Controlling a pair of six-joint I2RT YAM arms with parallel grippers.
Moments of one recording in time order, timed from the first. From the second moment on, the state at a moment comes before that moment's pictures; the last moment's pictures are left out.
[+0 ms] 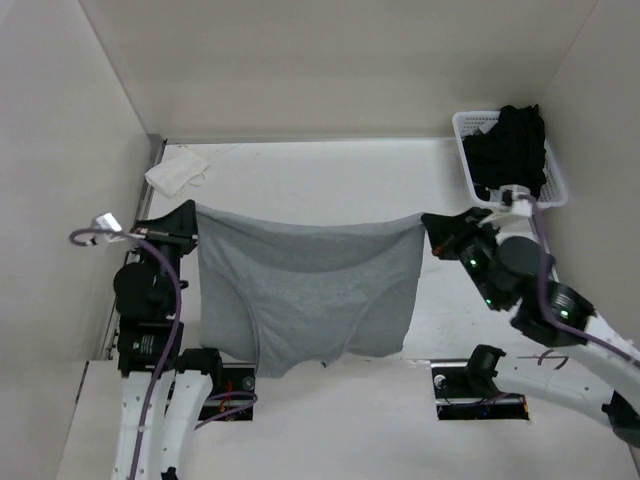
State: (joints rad) left arm -0.05 0.39 0.80 -0.16 -0.15 -0.93; right arm 1.08 0.68 1.10 -0.43 0.74 0.61
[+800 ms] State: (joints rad) left arm -0.02 1.80 1.11 0.25 -0.13 -0.98; right arm 0.23 1.91 1.39 -0.03 -0.05 0.68
